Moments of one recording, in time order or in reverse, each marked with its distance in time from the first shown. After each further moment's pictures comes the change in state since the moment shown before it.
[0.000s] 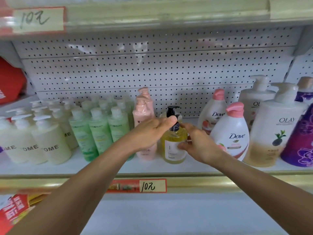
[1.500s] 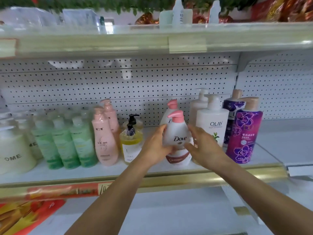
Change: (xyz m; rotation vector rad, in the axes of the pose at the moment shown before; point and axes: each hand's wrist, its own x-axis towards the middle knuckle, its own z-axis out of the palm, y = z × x) left_hand 0.055 0.073 0.134 -0.046 0.242 -0.024; right_hand -0.092 0.057 -0.117 -0.041 0.173 0.083
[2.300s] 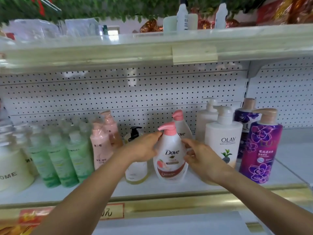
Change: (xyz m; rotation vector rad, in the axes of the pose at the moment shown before) left_hand 0.052 -0.008 -0.064 0.477 -0.284 0.021; right_hand 0.041 0.003 0.011 0.009 -0.157 -0.077
